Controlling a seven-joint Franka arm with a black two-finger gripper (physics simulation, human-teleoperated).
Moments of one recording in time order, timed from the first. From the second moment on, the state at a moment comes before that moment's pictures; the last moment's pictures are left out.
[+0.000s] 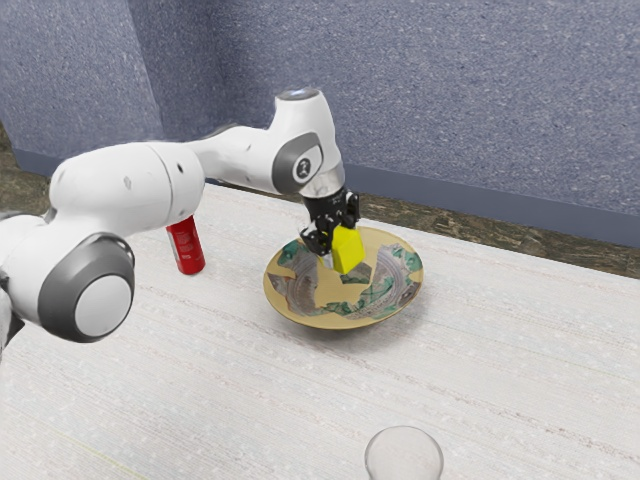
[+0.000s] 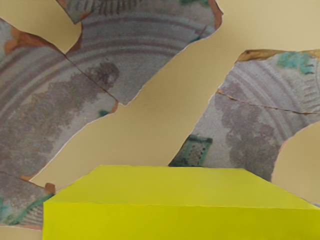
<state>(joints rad) -0.16 0.79 0.04 -1.13 -0.09 2.02 -1.44</state>
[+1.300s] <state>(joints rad) -0.15 -0.01 0.07 -1.58 -0.09 1.52 -0.81</state>
